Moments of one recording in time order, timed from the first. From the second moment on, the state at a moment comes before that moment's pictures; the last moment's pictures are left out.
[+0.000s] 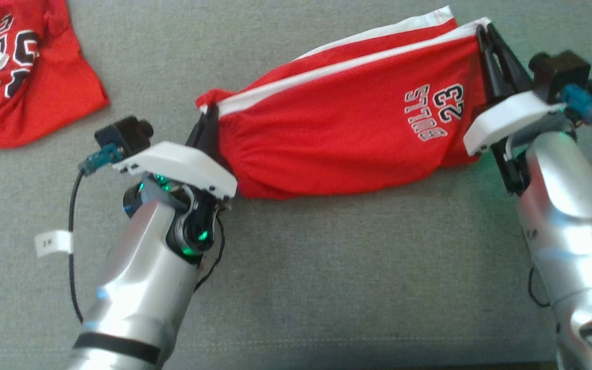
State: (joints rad) left arm -0.57 0.03 -0.42 0.57 -0.87 0.11 -0.13; right arm -0.78 -0.15 0.15 0.81 0.04 0.12 -0.26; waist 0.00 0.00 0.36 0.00
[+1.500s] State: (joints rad) left arm -0.10 0.05 -0.18 0.06 -0.56 0.05 -0.25; right arm -0.95 -0.21 0.23 1.27 0.17 0.12 -0.02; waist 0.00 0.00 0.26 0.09
